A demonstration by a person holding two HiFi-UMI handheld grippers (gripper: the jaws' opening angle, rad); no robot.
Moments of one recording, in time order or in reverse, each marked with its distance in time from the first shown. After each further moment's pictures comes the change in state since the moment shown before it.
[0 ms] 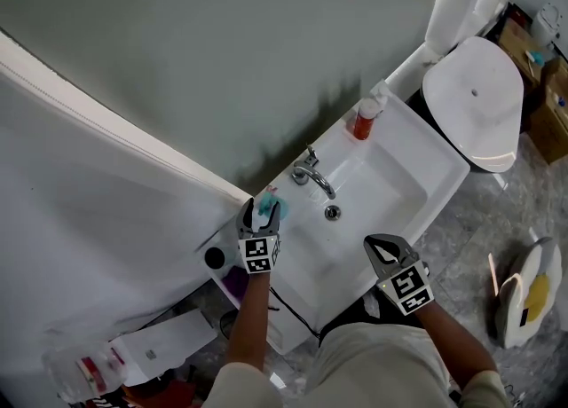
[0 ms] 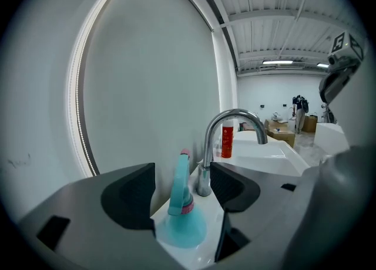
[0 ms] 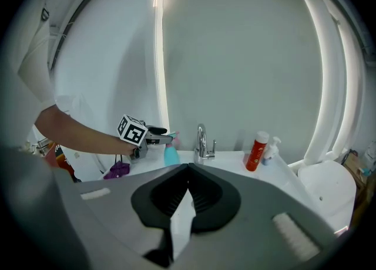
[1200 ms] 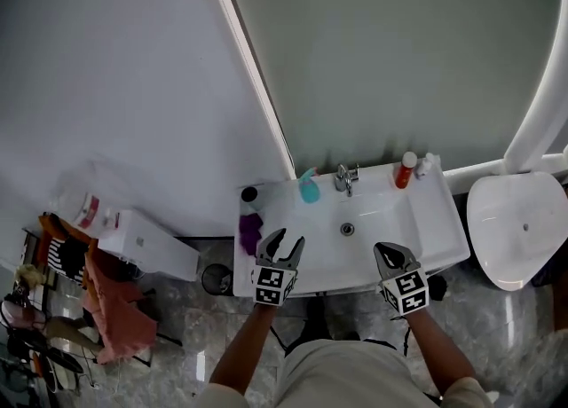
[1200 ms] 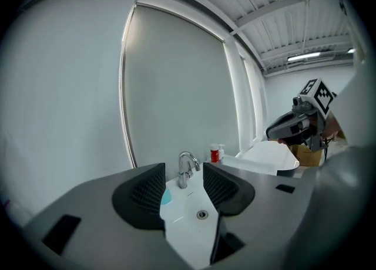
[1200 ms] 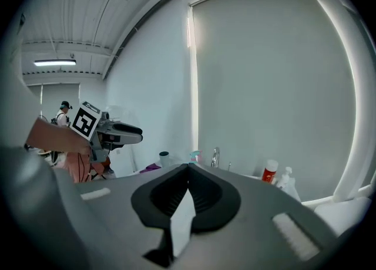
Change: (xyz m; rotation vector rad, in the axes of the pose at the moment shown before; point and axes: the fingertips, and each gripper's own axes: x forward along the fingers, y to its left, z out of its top) left arm -0.255 -0.195 0.101 -0.105 -0.023 0.350; right arm -0.127 -0.036 0.018 -0.192 -0.163 0.364
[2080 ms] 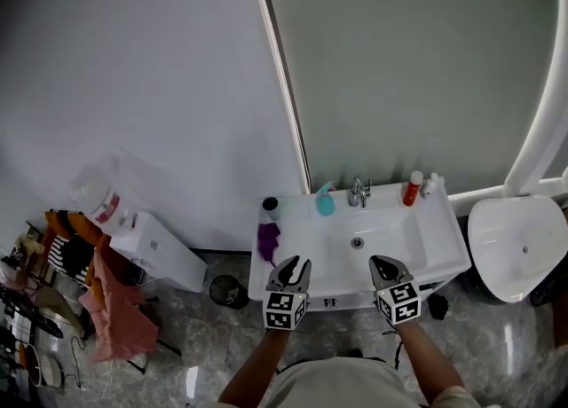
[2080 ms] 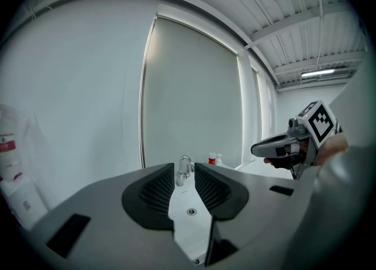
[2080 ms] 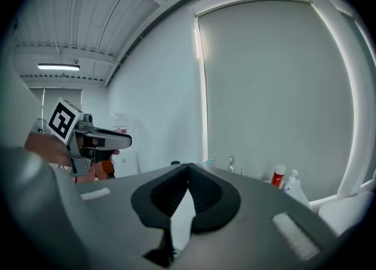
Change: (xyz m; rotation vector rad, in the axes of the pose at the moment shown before) left arm -0.124 -0.019 0.006 -0.146 -0.045 0.073; right arm -0.028 0.090 0.023 0.011 -0.077 0.006
